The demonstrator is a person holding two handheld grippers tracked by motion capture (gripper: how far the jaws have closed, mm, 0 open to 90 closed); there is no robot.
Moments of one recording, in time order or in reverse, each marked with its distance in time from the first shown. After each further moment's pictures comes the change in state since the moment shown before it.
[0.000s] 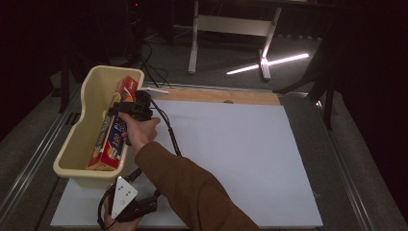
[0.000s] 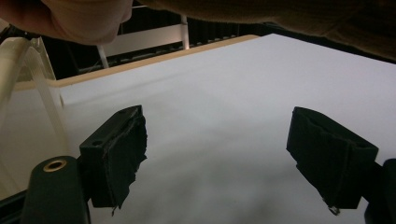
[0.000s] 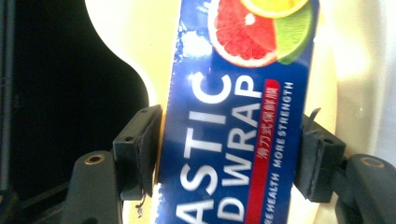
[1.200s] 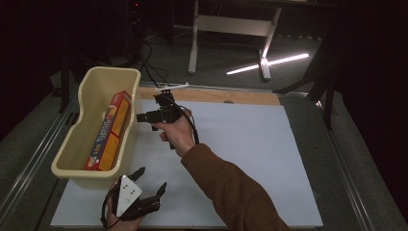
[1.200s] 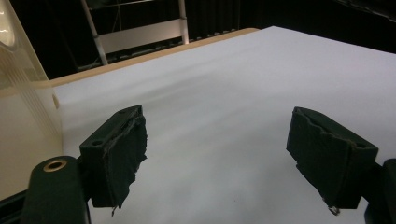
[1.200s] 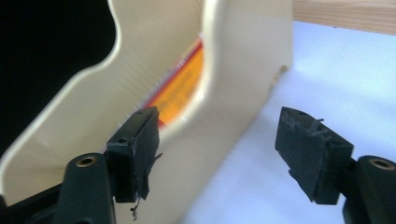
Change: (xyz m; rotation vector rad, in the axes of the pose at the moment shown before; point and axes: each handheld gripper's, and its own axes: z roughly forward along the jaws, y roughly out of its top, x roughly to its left) left arm -0.004 0.001 0.007 0.024 0.000 0.025; right arm -0.027 -0.003 -0.084 -0.069 -0.140 -0.619
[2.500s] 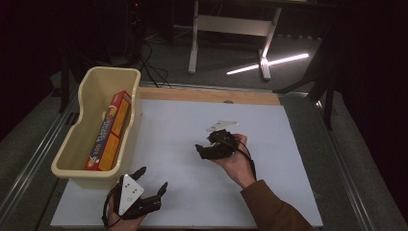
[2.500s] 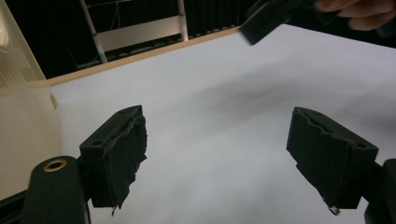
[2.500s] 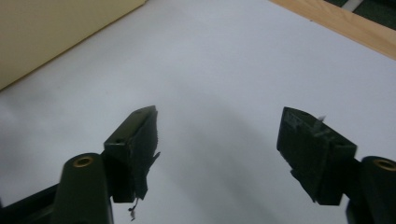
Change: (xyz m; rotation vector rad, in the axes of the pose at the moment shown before) left arm -0.001 0.001 0.004 0.017 -0.003 0.008; right arm -0.084 -0.114 -0.099 0.005 -0.320 -0.335
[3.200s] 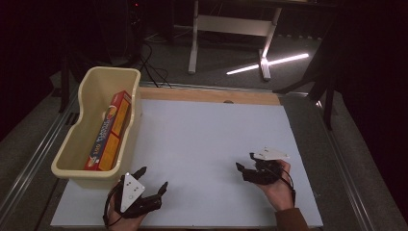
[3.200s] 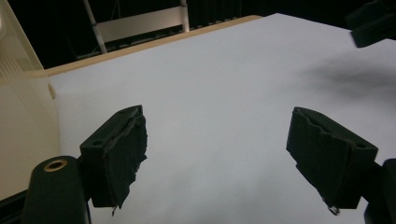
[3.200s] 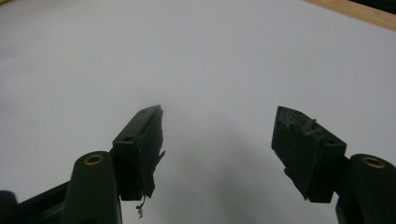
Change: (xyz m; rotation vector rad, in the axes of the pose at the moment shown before) left arm 0.001 -0.001 0.004 0.032 0.005 -0.012; right arm -0.055 -0.116 -0.063 -0.084 -0.098 0.046
